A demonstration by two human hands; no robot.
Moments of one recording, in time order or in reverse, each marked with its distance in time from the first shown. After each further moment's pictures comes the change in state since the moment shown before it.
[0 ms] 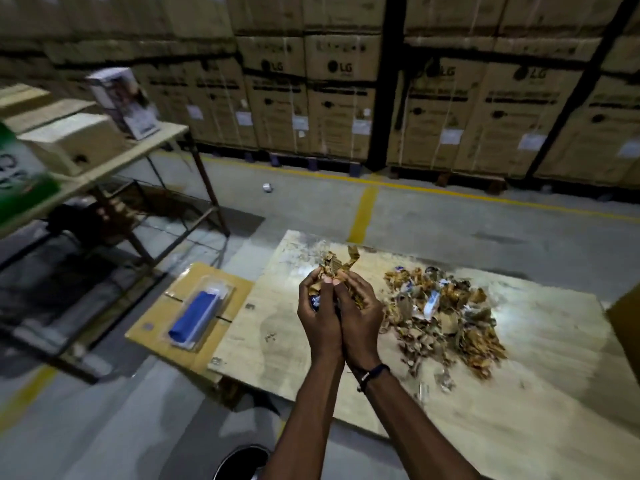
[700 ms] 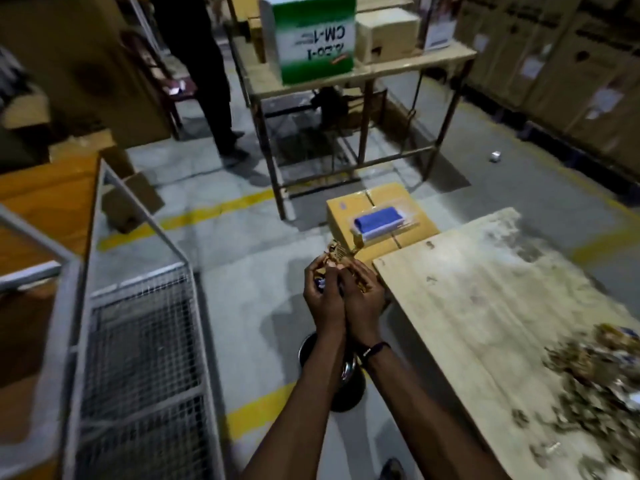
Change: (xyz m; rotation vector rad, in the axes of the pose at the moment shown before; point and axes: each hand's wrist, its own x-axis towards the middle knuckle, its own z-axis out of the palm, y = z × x) left_hand -0.090 0.070 -0.254 0.044 0.792 0.134; right_hand -0.242 0.058 0.107 -0.177 -1.040 0.217
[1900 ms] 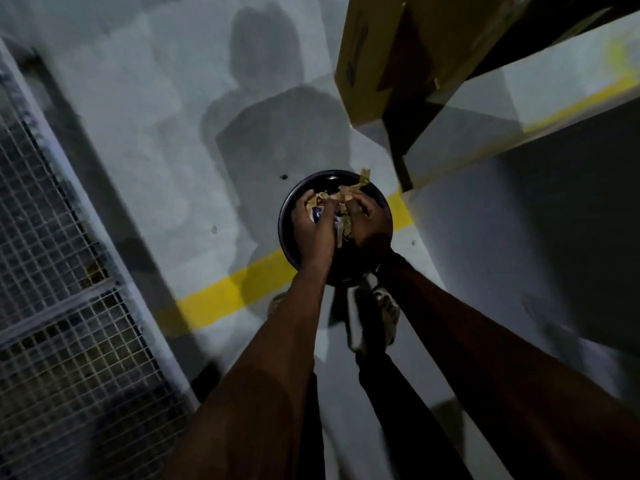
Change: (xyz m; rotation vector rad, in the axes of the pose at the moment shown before) left_hand 0.218 -0.614 -0.187 0.466 0.023 -0.499; right_hand 0.122 0.629 0.044 -0.444 -0.009 0.465
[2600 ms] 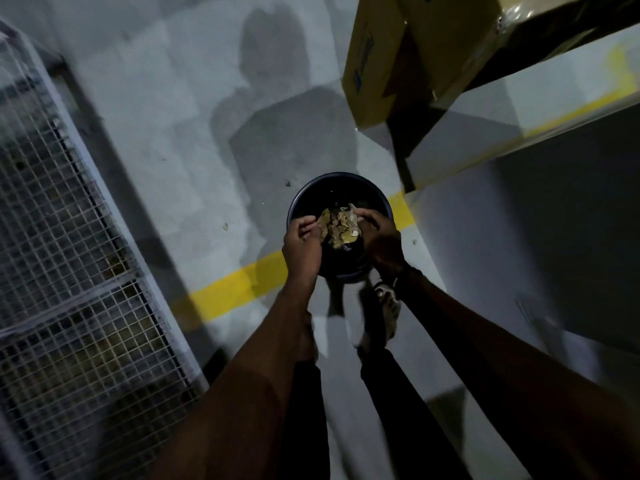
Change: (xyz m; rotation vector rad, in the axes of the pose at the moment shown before) left_hand -0.012 -0.018 -0.045 0.129 -0.008 -0.042; right_hand -0.022 0.012 -0.026 -0.032 -0.090 -0.025
